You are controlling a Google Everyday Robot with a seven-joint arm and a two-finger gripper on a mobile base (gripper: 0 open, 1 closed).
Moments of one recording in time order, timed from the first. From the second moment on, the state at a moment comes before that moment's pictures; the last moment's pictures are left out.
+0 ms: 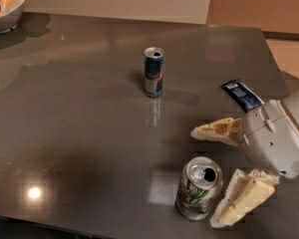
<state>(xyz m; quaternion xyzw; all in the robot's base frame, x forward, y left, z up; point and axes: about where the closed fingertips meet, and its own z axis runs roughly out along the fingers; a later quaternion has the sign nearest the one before) 0.314 -0.096 0.902 -0.69 0.64 0.22 0.25</state>
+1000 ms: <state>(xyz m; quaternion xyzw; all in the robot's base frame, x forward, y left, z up) 0.321 -0.092 0.919 -0.69 0.64 0.25 0.24</state>
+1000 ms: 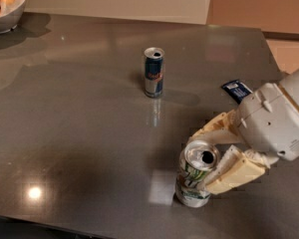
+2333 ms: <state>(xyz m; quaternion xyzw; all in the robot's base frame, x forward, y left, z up) 0.405 -0.119 0.922 -0.73 0.68 0.04 0.05</state>
